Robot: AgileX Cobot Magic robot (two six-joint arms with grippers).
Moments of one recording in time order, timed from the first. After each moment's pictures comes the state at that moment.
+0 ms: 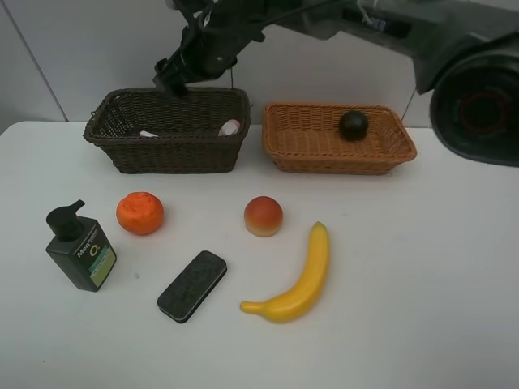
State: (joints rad) left arm -0.05 -0.01 -0.51 0.03 1.07 -0.07; right arm 0.69 2.35 -2.25 0.07 0.77 -0.31
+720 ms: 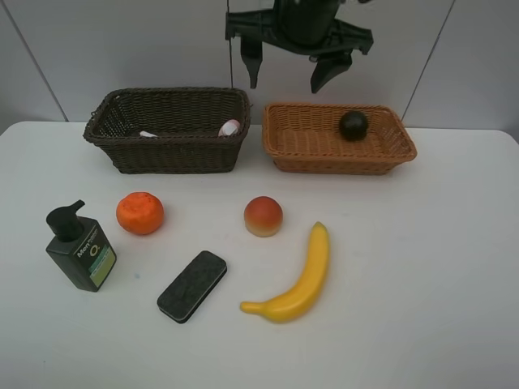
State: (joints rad) left arm -0.05 -0.01 -0.51 0.03 1.07 -0.07; right arm 0.68 1.93 -1.84 -0.21 1.22 0.68
